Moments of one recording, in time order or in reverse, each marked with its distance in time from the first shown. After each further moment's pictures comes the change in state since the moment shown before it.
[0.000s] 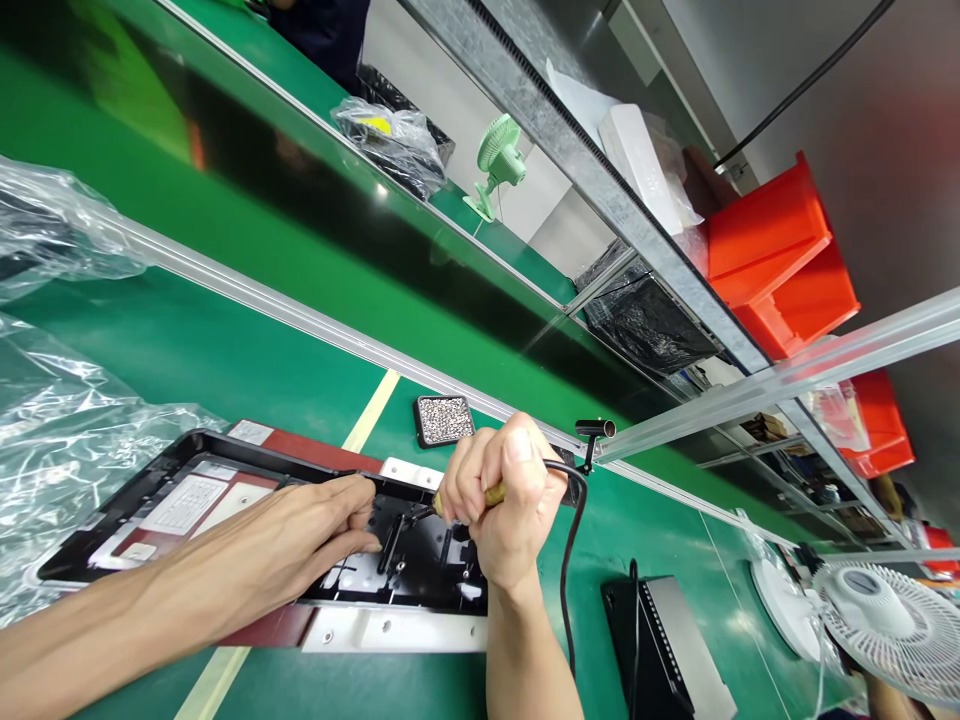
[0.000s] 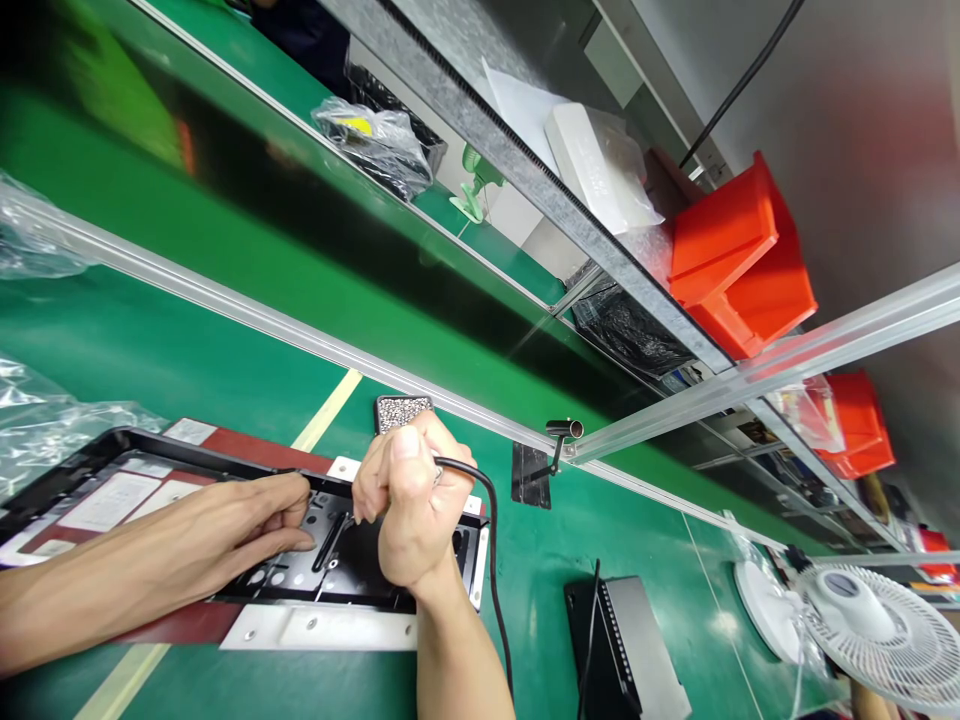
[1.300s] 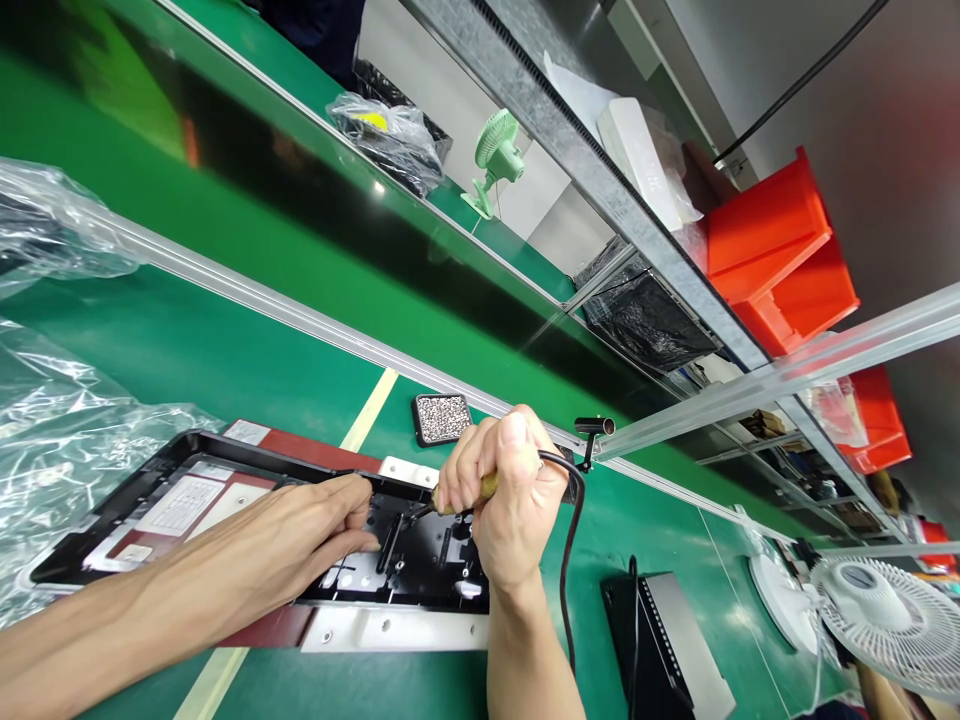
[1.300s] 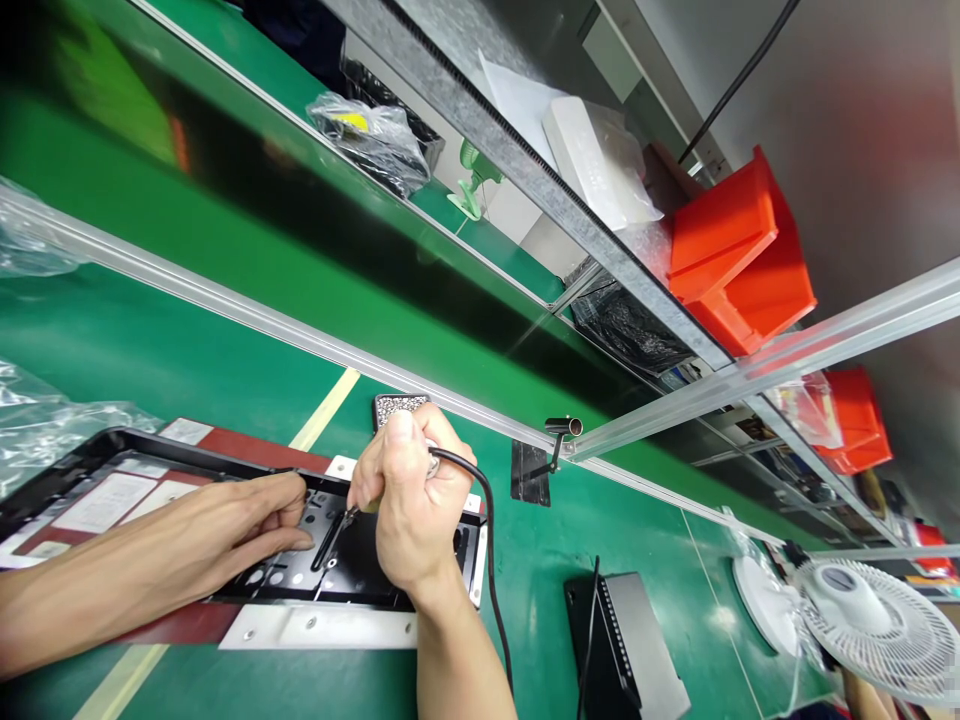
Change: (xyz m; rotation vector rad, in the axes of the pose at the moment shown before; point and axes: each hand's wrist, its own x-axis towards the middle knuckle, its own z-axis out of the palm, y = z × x) left_hand 0.001 0.007 -0.002 0.050 -0.123 -0.146; right_hand 0.002 -0.003 0.002 0.007 0.055 -0.007
